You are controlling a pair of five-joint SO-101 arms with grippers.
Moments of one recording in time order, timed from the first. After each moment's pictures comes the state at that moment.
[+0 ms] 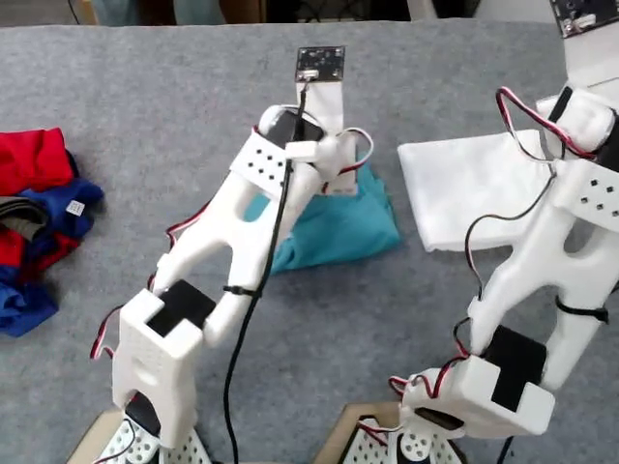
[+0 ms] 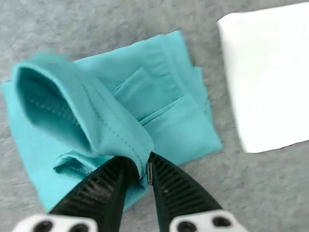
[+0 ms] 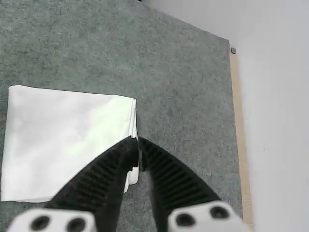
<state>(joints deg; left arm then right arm) 30.2 21.6 -34.2 83.6 30.2 26.5 -1.4 -30.4 79.4 39.0</state>
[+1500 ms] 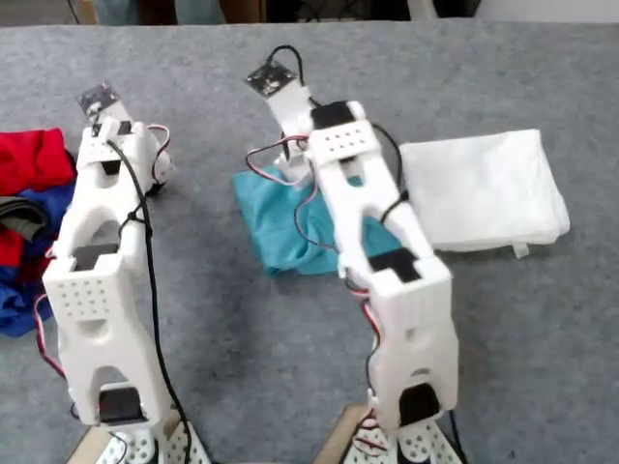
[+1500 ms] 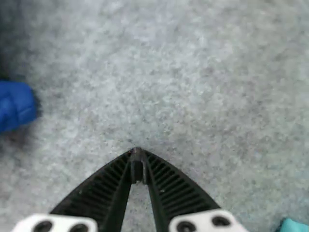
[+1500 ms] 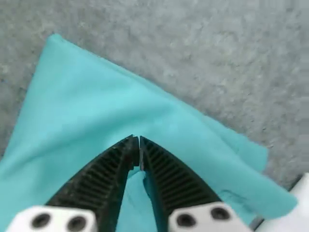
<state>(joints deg) -11.3 36.1 -15.9 61.4 26.0 -18.1 36.5 -26.4 72.7 21.1</state>
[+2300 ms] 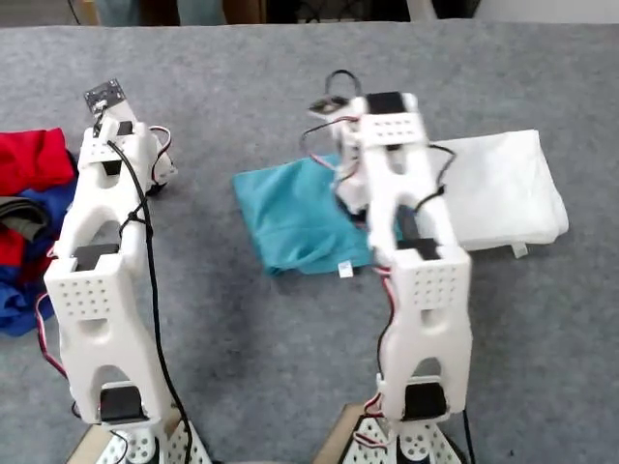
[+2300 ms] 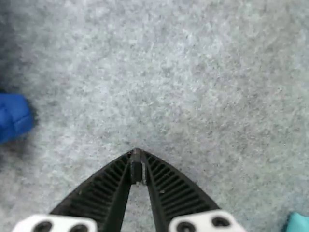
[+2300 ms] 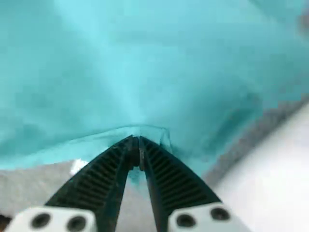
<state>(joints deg) -11.3 36.1 -15.9 61.4 22.4 -4.3 42.9 -33.2 100.1 25.5</state>
